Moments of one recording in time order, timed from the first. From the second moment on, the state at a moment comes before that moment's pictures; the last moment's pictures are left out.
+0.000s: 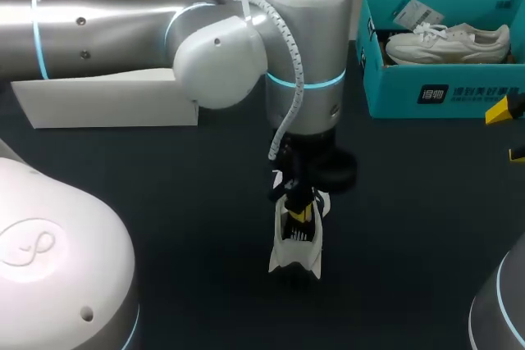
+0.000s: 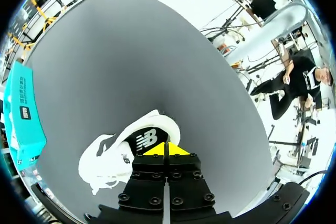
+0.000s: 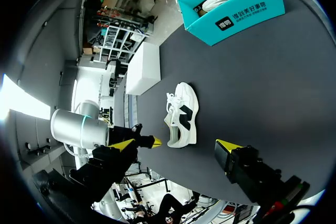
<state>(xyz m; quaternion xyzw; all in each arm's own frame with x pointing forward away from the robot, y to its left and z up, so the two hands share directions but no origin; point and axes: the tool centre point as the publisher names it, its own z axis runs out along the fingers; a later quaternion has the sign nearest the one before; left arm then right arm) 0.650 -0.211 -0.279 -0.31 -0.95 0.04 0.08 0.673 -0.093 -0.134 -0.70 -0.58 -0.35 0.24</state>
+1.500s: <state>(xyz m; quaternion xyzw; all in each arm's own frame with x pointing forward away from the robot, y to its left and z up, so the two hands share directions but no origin) 0.612 -0.203 -0.345 -0.01 -1.00 0.02 -0.06 0.673 -0.093 -0.134 -0.70 -0.58 -0.35 0.24</state>
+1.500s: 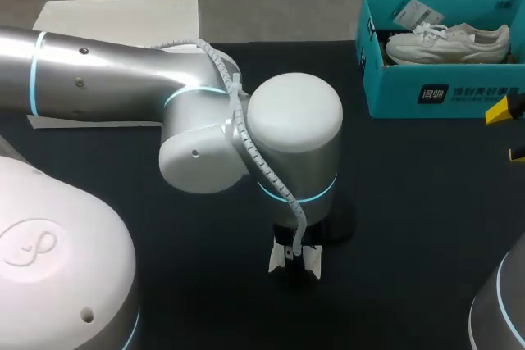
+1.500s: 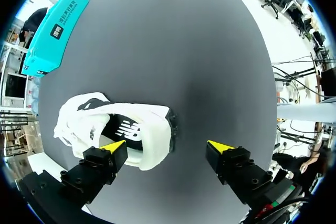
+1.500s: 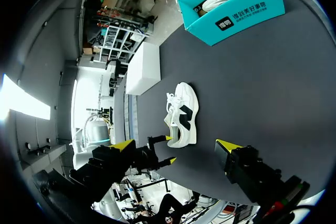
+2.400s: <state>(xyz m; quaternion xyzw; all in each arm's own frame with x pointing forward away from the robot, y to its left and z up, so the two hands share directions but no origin) 0.623 -0.203 -0.404 -0.06 -1.00 0.00 -0.04 0.673 -0.093 -0.134 -0.70 -0.58 -0.35 0.24</state>
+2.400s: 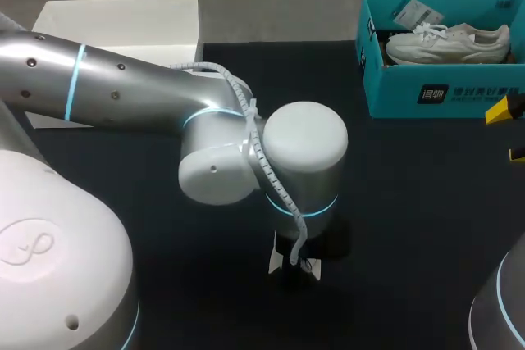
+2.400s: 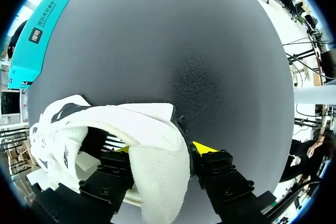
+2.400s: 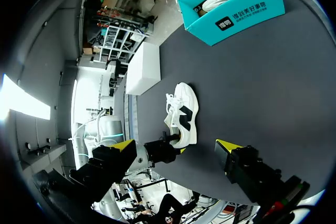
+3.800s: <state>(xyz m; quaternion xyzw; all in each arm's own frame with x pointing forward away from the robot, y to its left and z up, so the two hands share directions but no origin) 0.651 -0.203 -0.262 -0.05 -1.00 -0.04 -0.01 0.673 -0.093 -0.134 -0.70 -0.58 -0.35 0.24</state>
